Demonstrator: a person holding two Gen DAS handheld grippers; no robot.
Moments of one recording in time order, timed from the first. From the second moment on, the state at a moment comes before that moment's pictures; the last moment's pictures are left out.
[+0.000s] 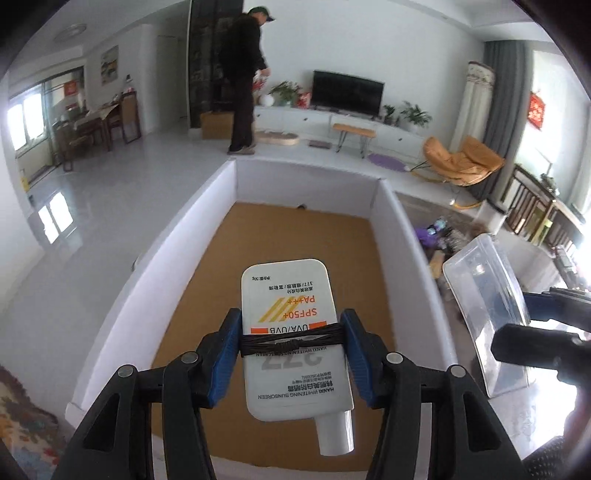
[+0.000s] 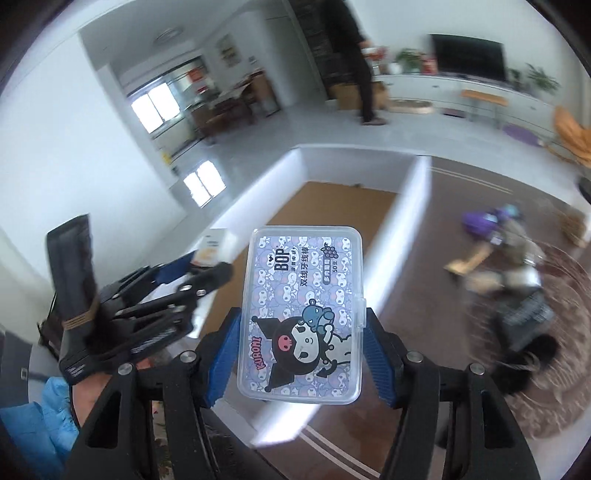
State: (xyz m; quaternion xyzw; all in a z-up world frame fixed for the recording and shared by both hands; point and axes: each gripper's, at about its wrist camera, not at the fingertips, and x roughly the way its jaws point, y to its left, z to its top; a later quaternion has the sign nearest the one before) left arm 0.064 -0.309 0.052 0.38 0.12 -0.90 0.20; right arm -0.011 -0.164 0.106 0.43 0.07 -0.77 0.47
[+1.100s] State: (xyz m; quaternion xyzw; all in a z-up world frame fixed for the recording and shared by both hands) left arm -0.022 -0.034 0.035 0.41 0.01 -0.91 -0.03; right arm -0.020 0.140 -0.031 0.45 -0.02 -0.87 0.20
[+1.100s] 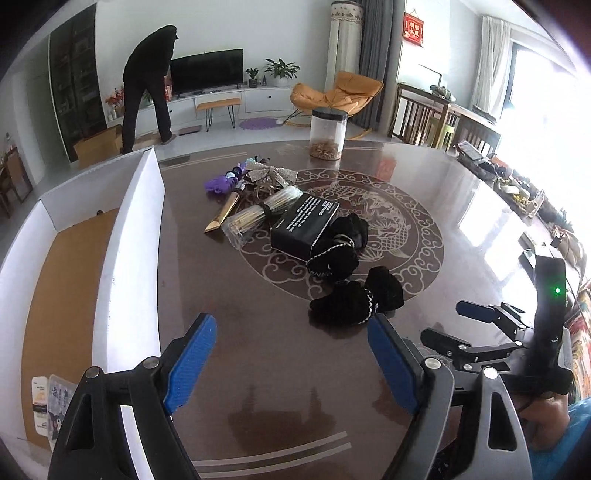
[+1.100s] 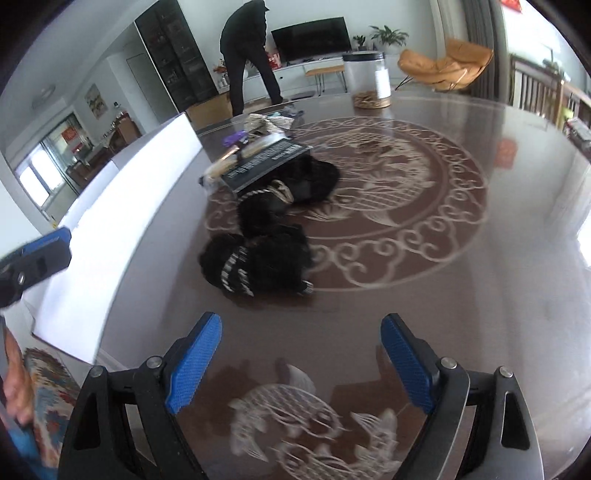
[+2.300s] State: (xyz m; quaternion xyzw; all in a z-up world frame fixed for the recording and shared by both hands) left arm -0.035 -0.048 -0.071 0.47 0.00 -0.88 -0.01; right arm -0.026 0.126 -0.036 0.43 -0.01 -0.87 0.26
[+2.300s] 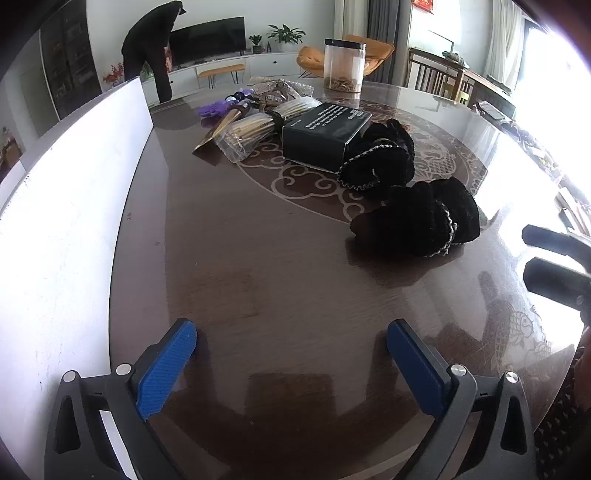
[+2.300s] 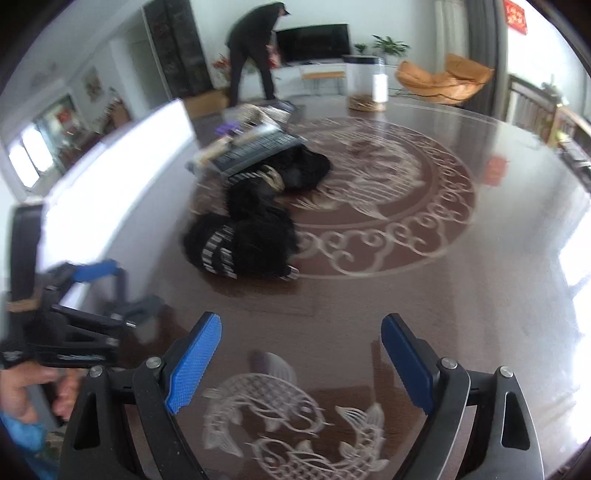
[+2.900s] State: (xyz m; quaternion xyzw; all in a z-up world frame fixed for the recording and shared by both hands) left arm -0.036 -0.048 -0.071 0.47 0.00 -0.88 -0.01; right arm -0.086 0.042 -0.046 0.47 0.15 -0.78 0.39
